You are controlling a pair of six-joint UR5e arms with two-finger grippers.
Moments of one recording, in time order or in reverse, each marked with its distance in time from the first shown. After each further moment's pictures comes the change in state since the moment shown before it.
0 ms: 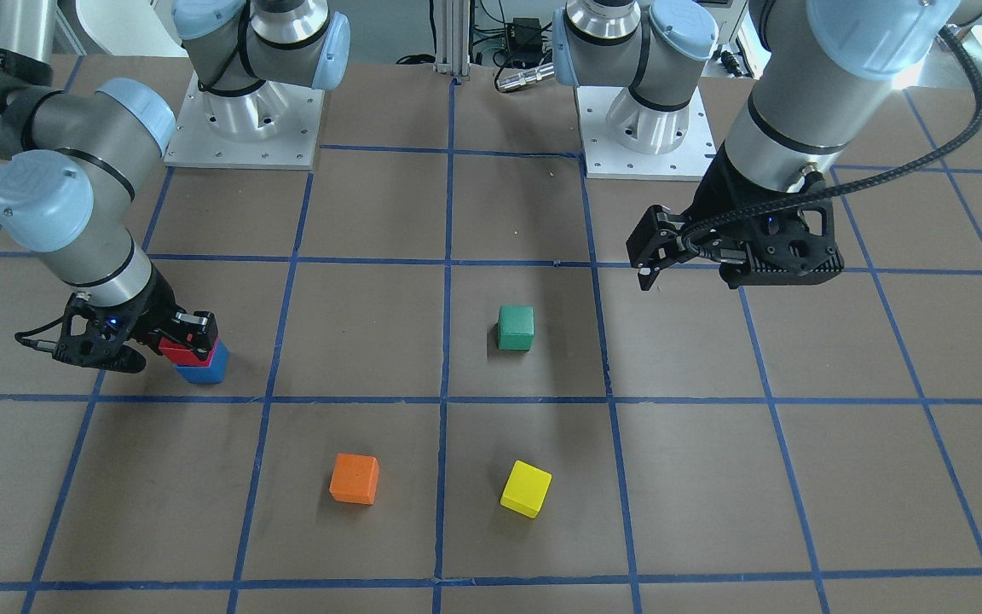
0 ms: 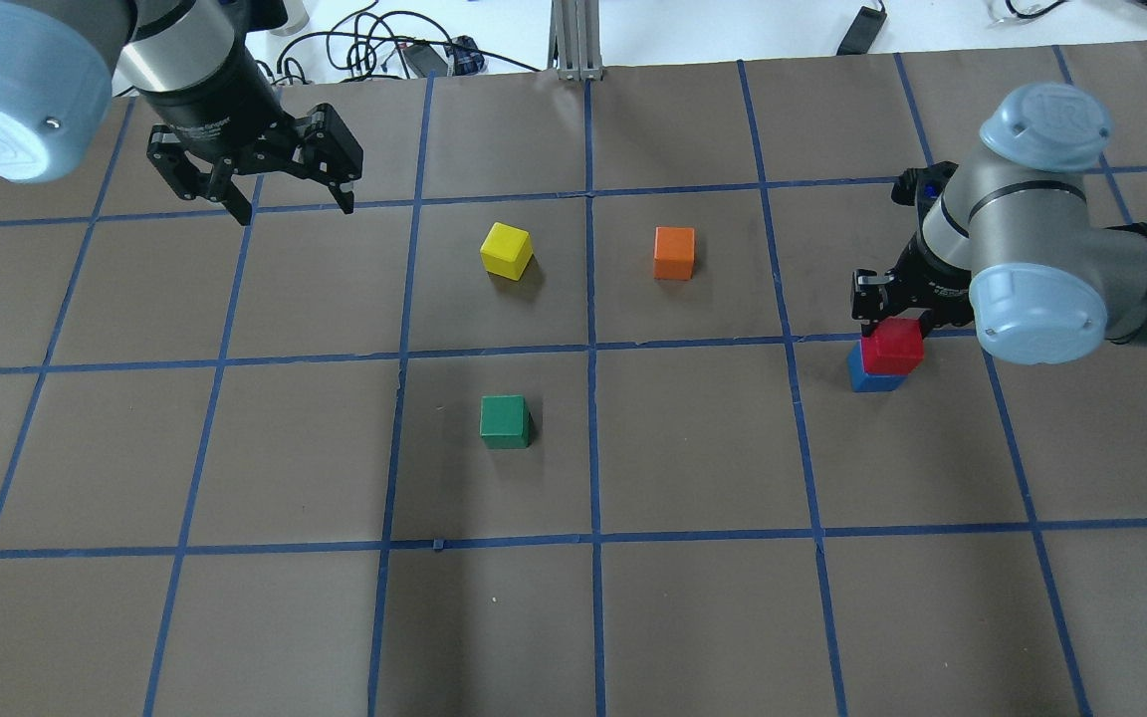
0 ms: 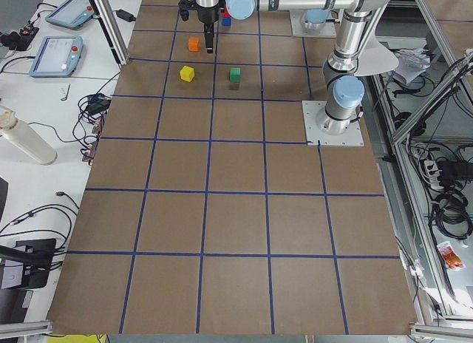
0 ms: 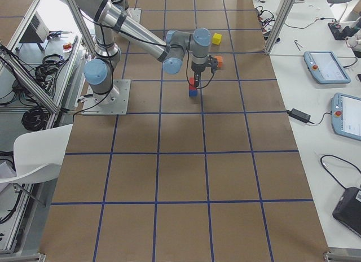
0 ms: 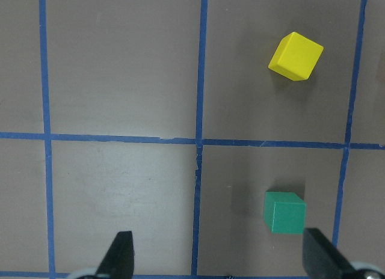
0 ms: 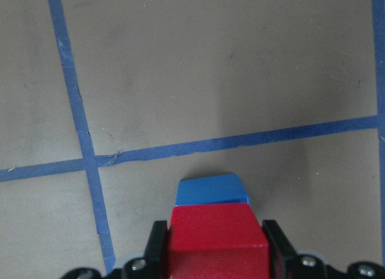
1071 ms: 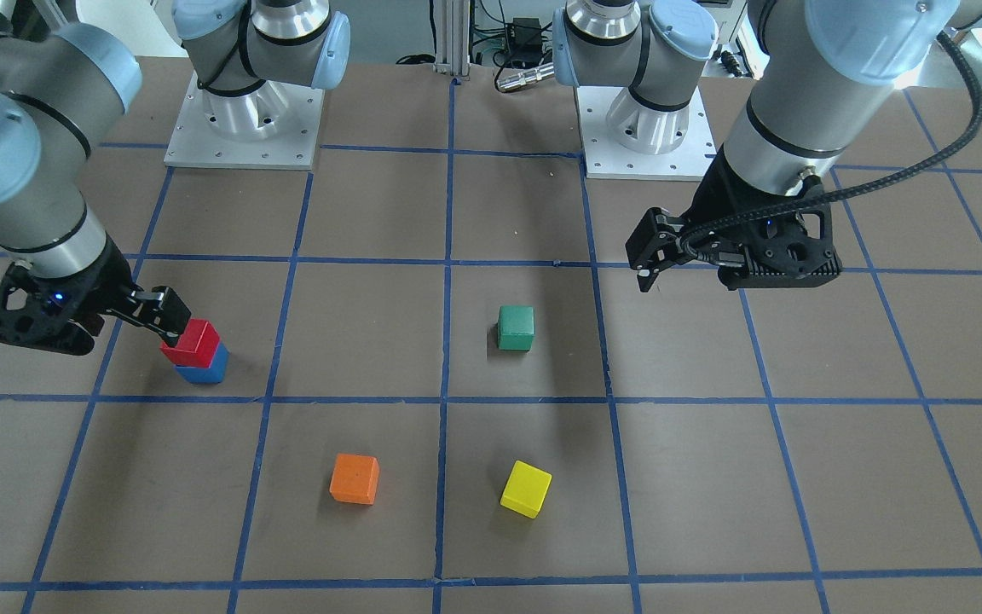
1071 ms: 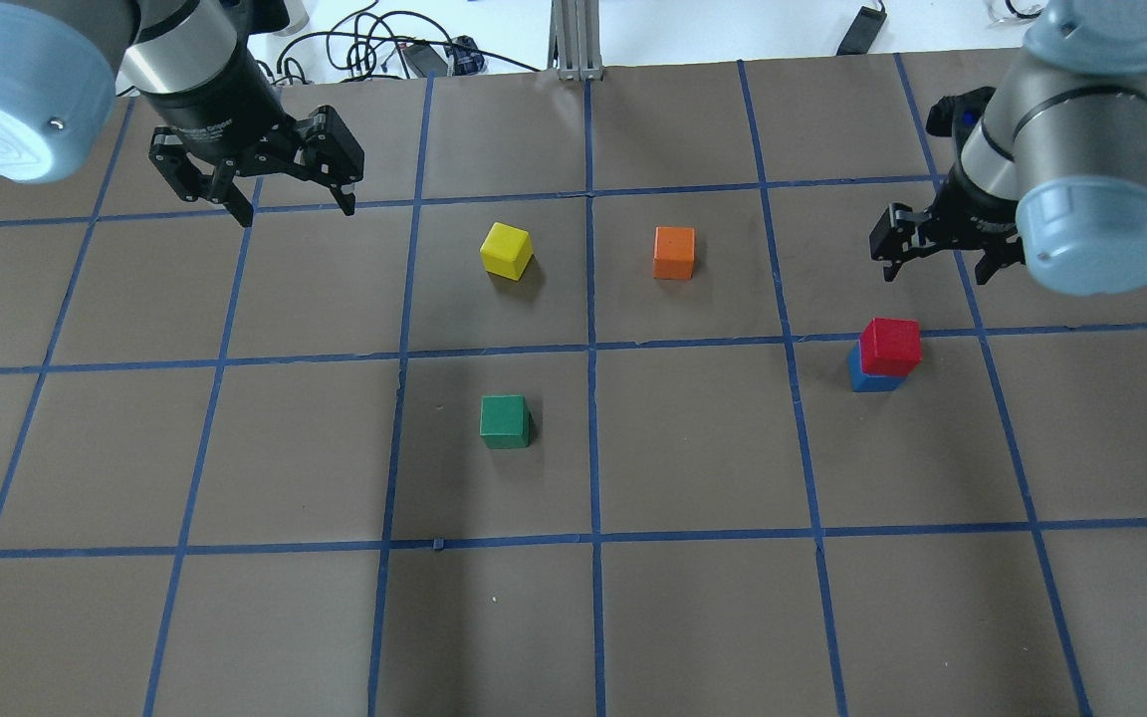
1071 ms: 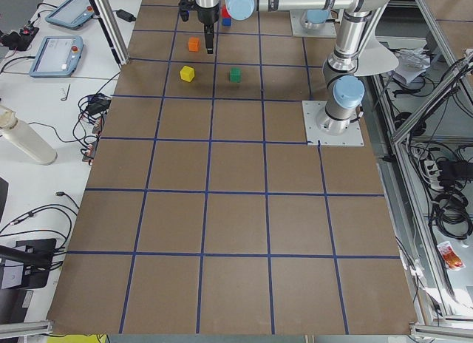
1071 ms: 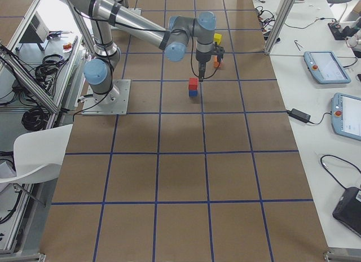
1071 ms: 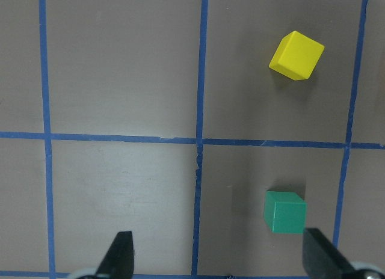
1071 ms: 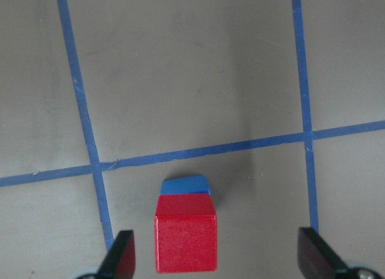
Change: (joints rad) left arm 0.000 -0.002 -0.001 0.000 0.000 -0.001; right arm 0.010 -0.080 -0.194 0.255 -0.056 0.007
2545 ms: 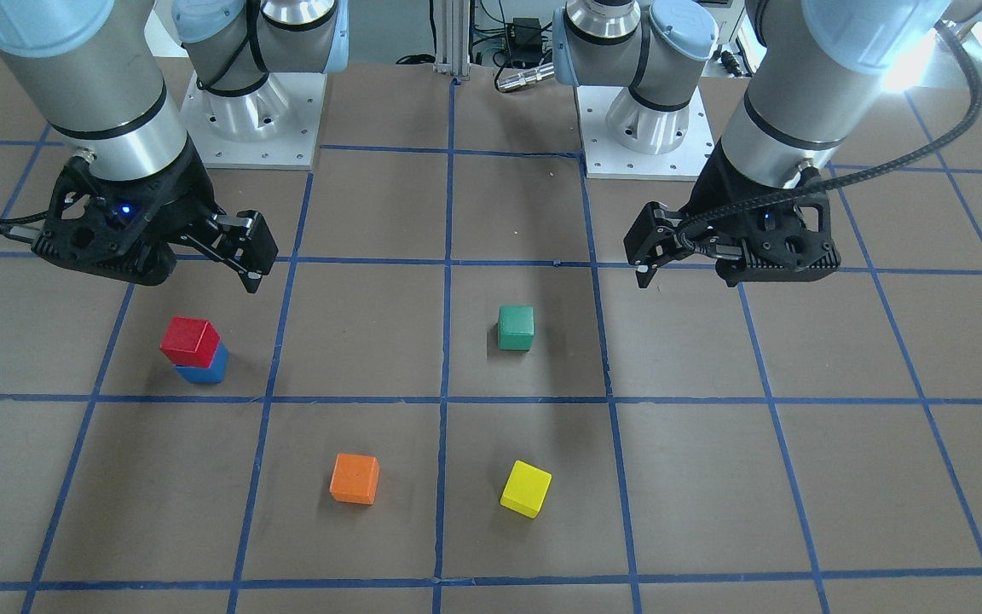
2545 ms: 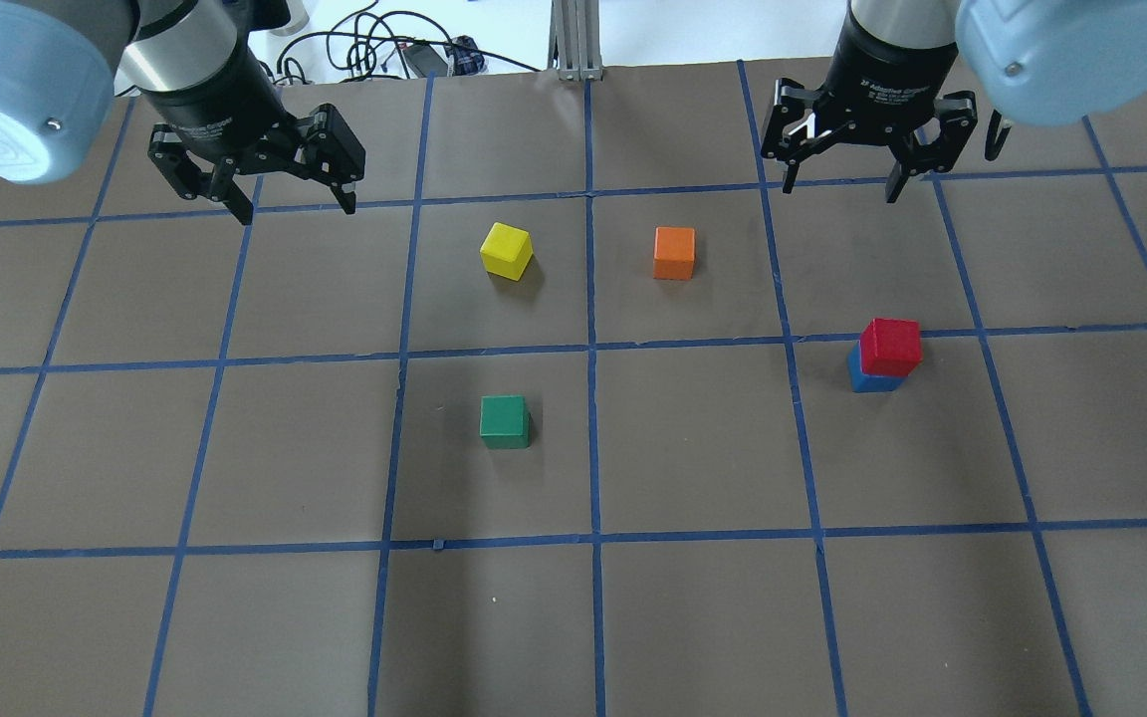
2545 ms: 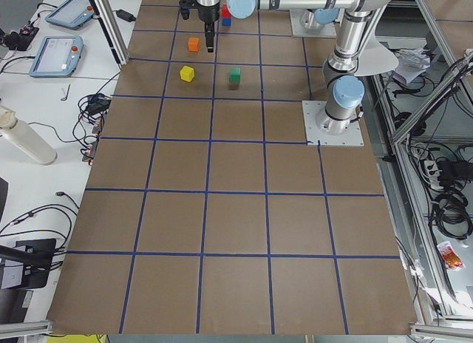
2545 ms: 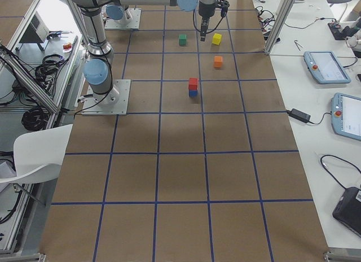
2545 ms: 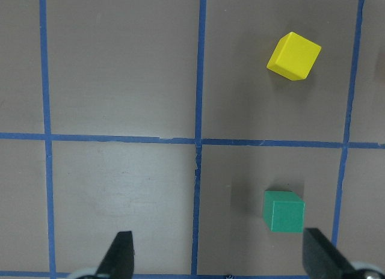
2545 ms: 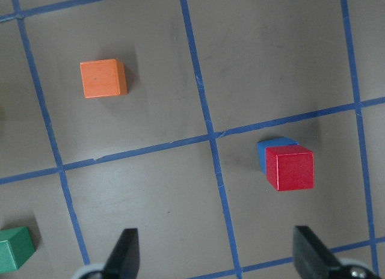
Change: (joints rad) left arm -0.006 0.006 0.002 -0.001 0.004 0.001; right arm 0.236 0.025 -0.333 0.343 0.030 0.301
